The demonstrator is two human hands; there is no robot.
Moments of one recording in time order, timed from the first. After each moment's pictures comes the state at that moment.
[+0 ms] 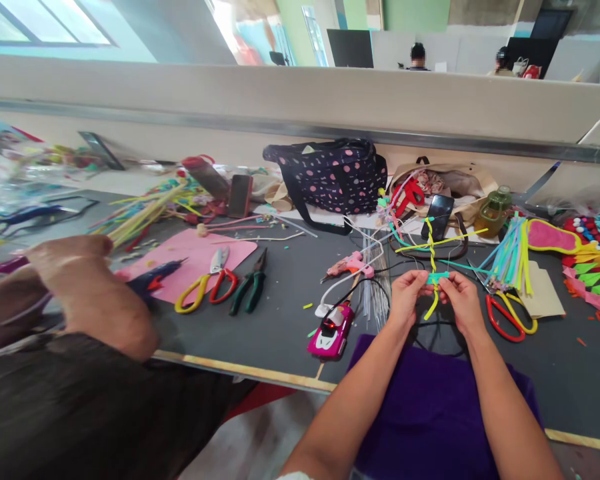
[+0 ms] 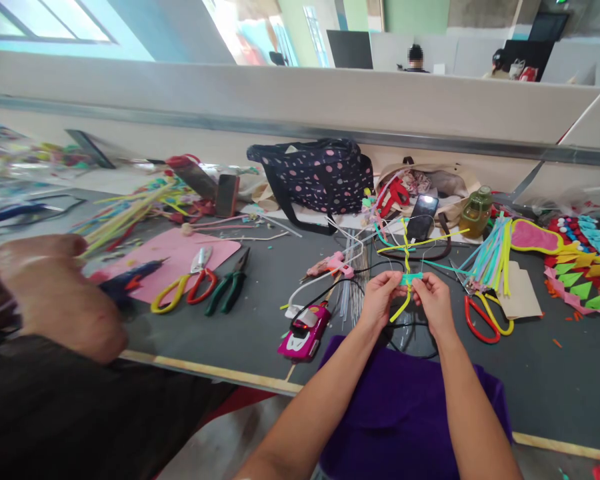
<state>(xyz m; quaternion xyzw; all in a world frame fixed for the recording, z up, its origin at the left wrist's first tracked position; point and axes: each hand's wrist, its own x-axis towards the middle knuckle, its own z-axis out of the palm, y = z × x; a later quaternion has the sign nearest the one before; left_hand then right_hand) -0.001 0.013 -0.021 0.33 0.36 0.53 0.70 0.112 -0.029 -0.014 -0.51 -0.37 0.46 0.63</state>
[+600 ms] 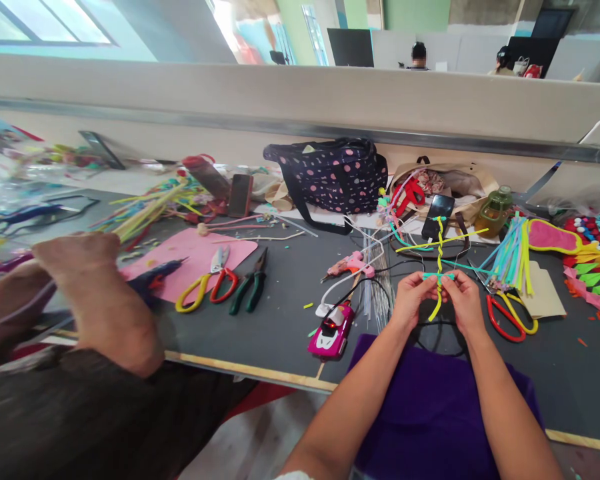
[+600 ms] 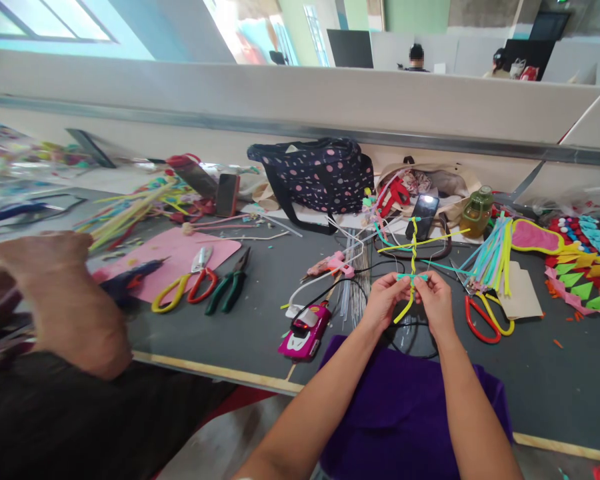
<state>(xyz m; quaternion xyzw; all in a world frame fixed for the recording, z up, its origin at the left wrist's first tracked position) 0.000 0.008 -0.018 0.34 0.32 0.48 0.74 0.110 -0.029 -0.011 -0.51 -0.37 0.43 0.64</state>
